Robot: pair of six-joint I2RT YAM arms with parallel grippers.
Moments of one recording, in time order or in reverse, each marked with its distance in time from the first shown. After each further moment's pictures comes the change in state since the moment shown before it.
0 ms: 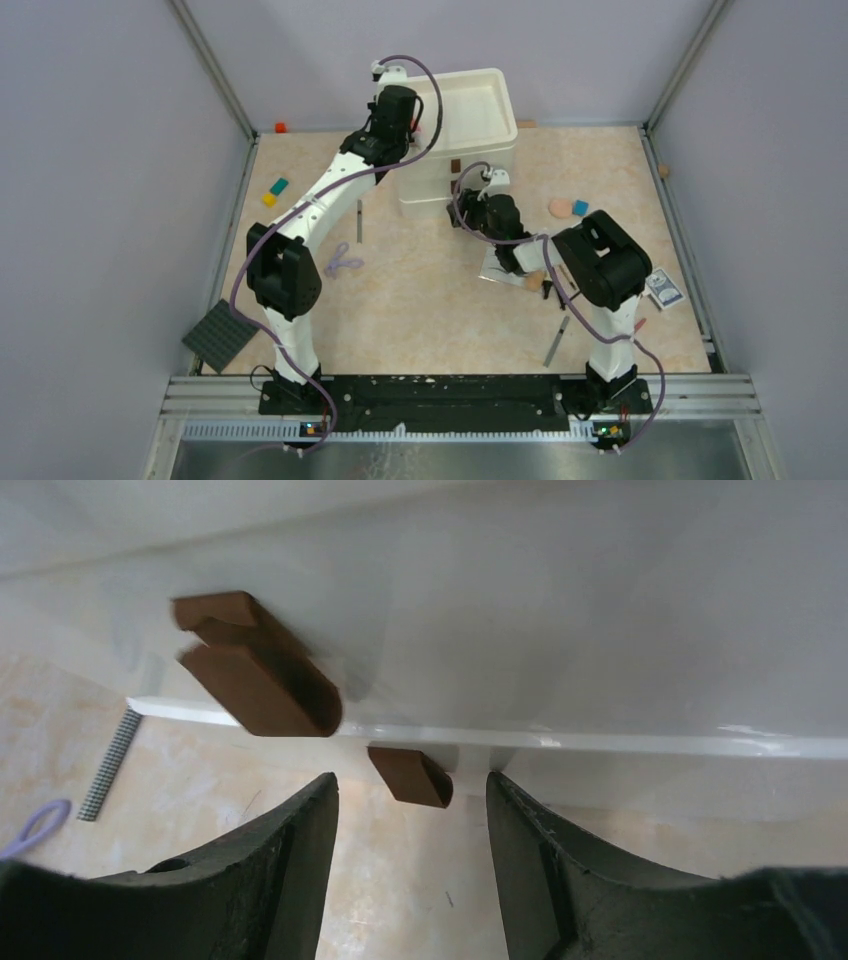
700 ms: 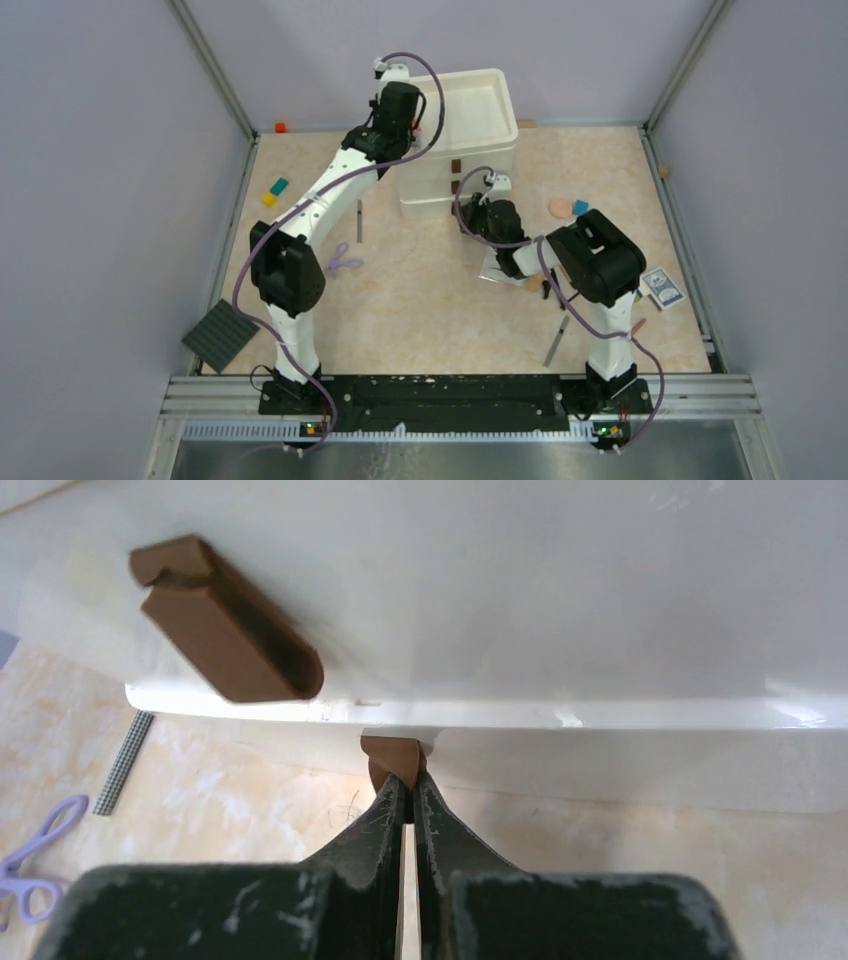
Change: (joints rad) left arm -0.002 0.018 0.045 -0.049 -0.003 -0.003; right arm -0.005 0.079 0.008 0.067 -0.006 0.053
